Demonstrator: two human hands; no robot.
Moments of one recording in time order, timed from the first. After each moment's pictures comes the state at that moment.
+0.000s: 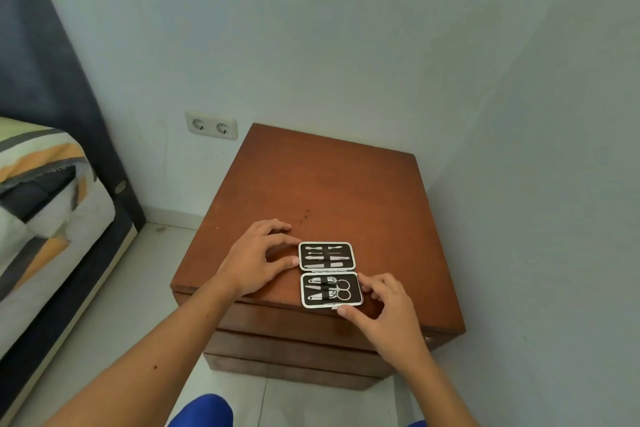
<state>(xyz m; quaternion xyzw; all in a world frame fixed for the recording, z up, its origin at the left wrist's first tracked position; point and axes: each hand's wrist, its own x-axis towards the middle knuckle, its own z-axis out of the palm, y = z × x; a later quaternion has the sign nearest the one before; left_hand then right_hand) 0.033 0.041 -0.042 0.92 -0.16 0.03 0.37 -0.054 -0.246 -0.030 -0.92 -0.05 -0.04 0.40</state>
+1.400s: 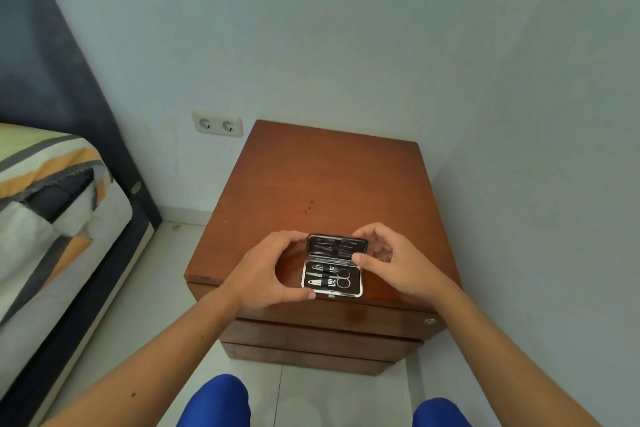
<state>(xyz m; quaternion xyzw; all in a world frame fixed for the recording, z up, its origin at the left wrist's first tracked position) -0.016 0.032 -0.026 0.88 -0.22 0.00 0.42 -0.001 -0.264 0.024 -0.87 -0.13 0.12 0.46</state>
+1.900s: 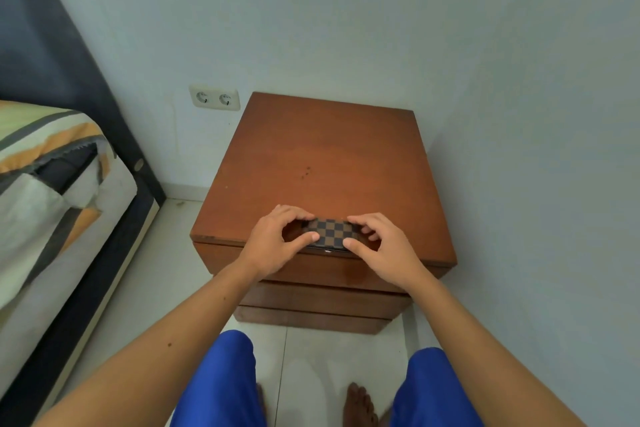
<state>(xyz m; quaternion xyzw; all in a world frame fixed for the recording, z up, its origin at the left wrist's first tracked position) -0.034 0.008 -0.043 0.88 -0.17 0.07 0.45 -0.049 -0.257 -0.019 -0.91 -0.13 0.01 0.40</state>
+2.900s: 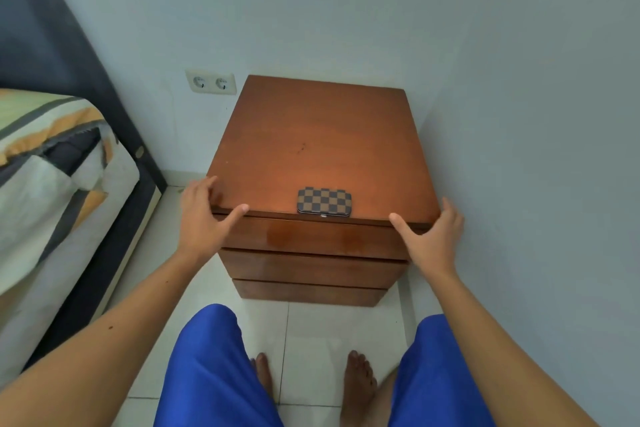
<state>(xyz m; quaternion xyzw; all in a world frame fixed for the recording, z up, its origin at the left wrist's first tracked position) -0.075 0.102 -0.055 0.92 0.05 0.14 0.37 -0.114 -0.309 -0.033 -0.87 0.19 -0.15 0.42</state>
